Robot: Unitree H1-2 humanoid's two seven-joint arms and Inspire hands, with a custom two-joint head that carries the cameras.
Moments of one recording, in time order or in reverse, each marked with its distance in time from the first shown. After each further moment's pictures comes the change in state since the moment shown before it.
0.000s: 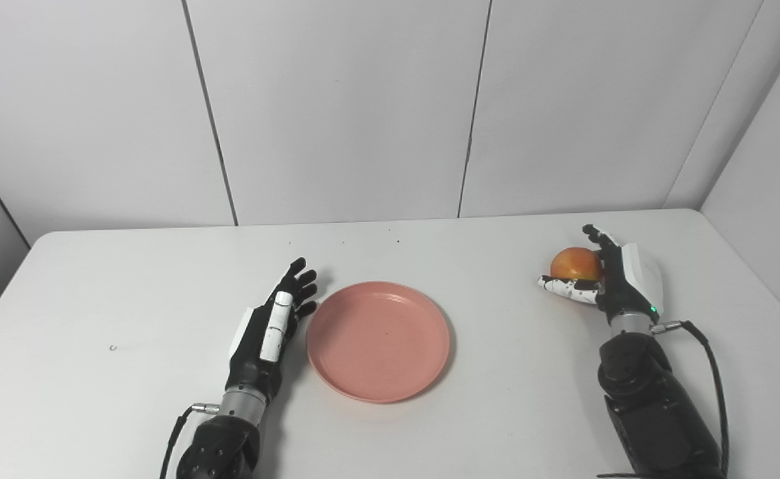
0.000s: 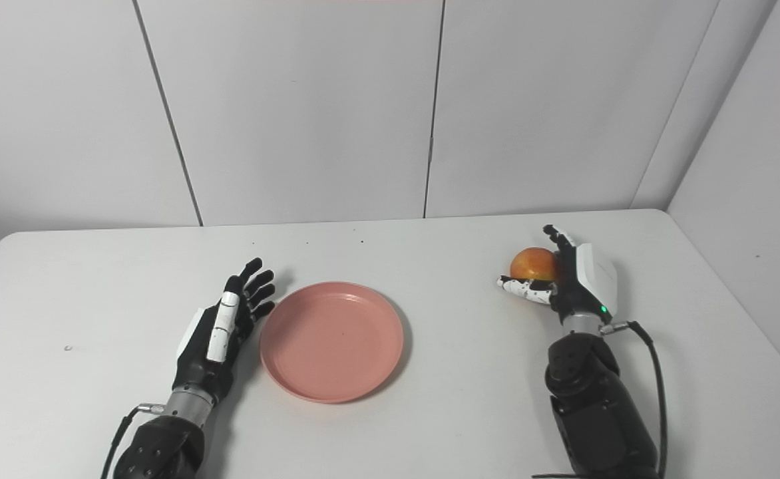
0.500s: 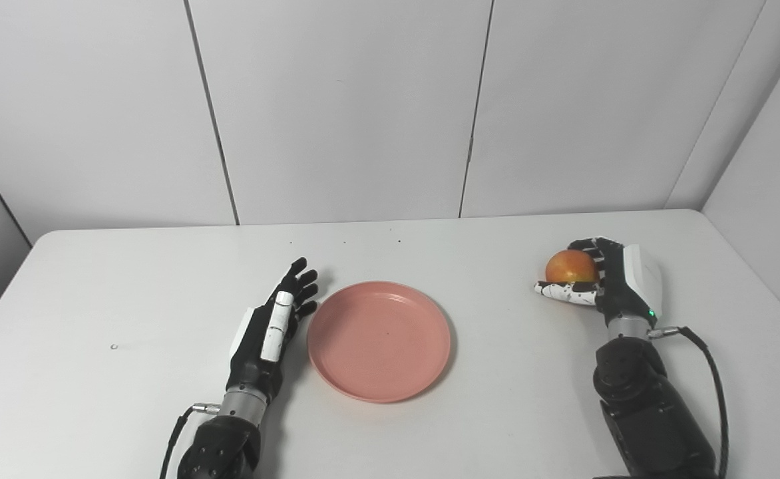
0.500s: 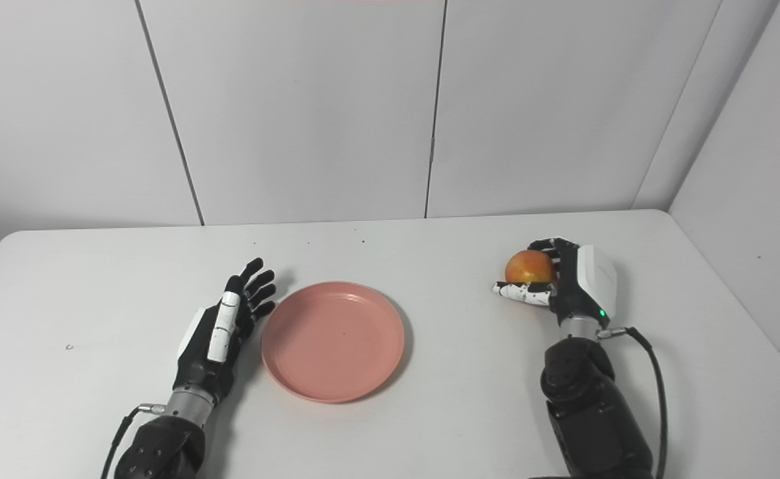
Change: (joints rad) left arm 0.002 -0.001 -0.001 -0.003 0.000 0.002 0.005; right arm 0.004 0.007 0.016 0.032 0.012 -0.060 -0.085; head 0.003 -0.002
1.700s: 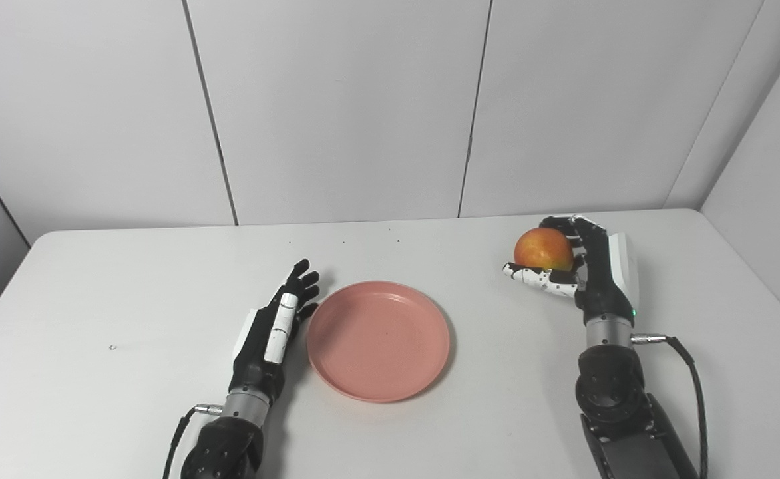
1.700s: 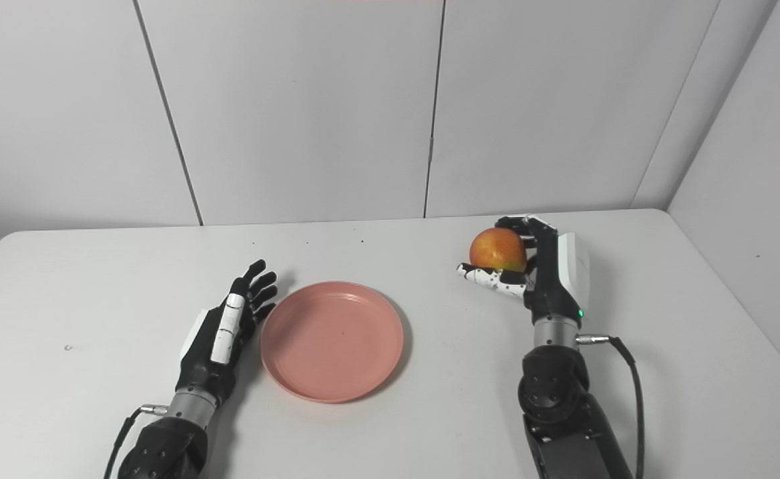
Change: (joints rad) left arm 0.004 0.000 -0.016 -0.004 0.021 0.000 0.015; right arm 0.081 0.095 0.041 -0.278 0.069 -0.099 0.028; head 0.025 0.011
